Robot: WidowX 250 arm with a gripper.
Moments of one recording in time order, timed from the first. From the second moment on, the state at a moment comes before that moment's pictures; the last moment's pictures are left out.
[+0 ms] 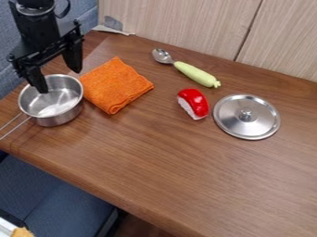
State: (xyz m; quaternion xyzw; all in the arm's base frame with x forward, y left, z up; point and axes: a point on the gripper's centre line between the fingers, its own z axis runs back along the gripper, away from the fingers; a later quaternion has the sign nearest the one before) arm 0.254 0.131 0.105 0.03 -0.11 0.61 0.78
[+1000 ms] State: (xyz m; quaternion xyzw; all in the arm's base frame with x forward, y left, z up) arm 0.328 0.099 0.072 0.05 -0.08 0.58 0.81
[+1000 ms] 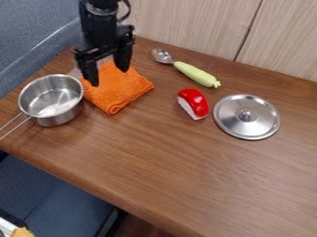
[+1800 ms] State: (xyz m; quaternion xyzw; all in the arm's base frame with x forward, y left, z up) arm 0.352 0.113 0.023 0.08 -0.08 0.57 0.81
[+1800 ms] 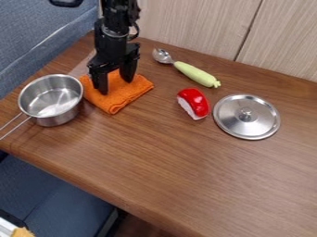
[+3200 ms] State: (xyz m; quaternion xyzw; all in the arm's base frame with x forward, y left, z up) arm 0.235 0.019 0.019 0.05 -0.04 0.42 0.90
